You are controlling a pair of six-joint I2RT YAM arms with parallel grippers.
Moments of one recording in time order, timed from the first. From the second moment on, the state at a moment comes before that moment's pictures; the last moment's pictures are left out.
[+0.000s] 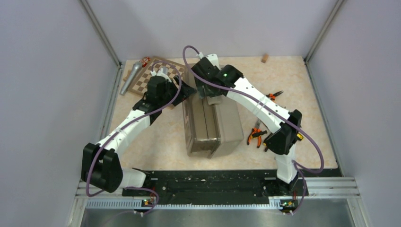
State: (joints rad) left arm -0.36 1.34 0.99 -0.08 0.24 -0.89; right arm 0.88 1.97 2.18 -1.19 0.52 0.47
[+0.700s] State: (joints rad) left arm -0.38 1.34 1.00 -0.09 0.25 -0.88; right arm 0.86 1.95 2.16 -1.22 0.58 0.48
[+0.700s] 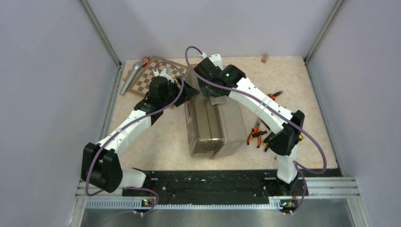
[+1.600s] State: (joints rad) left arm -0.41 1.34 1.00 -0.13 0.31 -0.89; right arm 0.73 1.74 2.02 -1.30 0.65 0.44
